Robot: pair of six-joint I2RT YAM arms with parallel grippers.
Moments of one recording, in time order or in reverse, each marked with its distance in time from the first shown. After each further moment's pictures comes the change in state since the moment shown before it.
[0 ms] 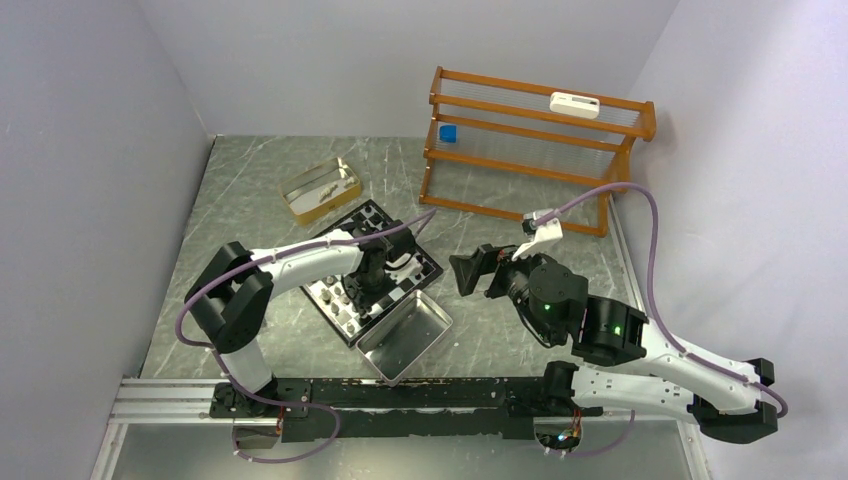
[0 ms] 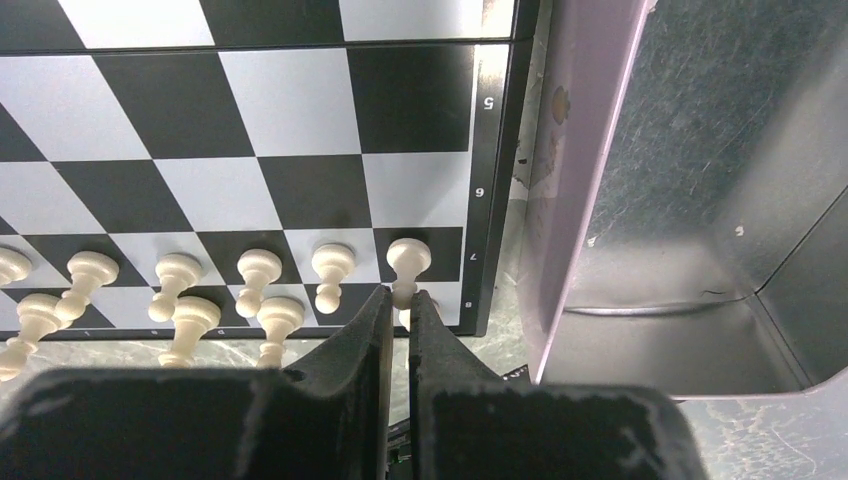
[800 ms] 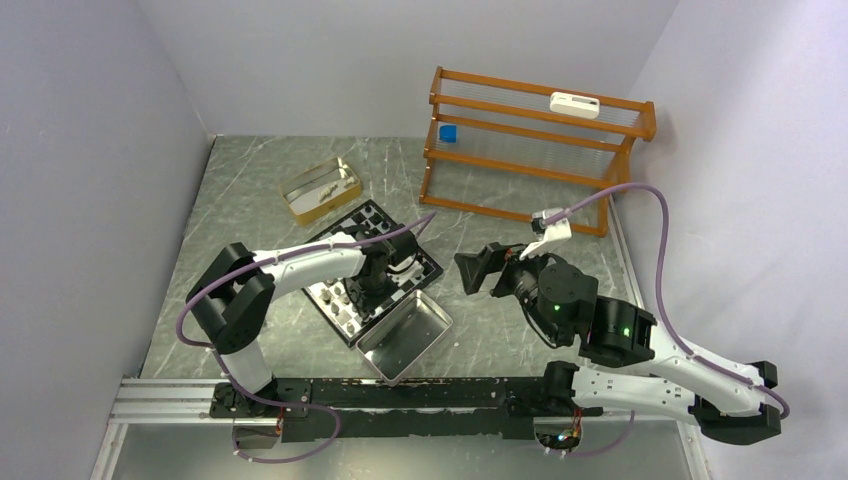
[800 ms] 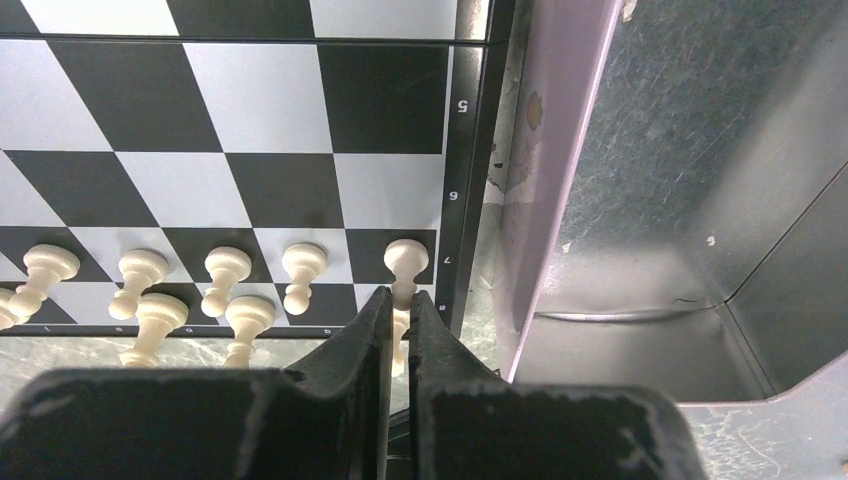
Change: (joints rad) left arm -0.023 0.003 -0.011 0.012 0.007 -0.065; right arm 0.000 -0.020 0.017 -0.020 0.008 0.002
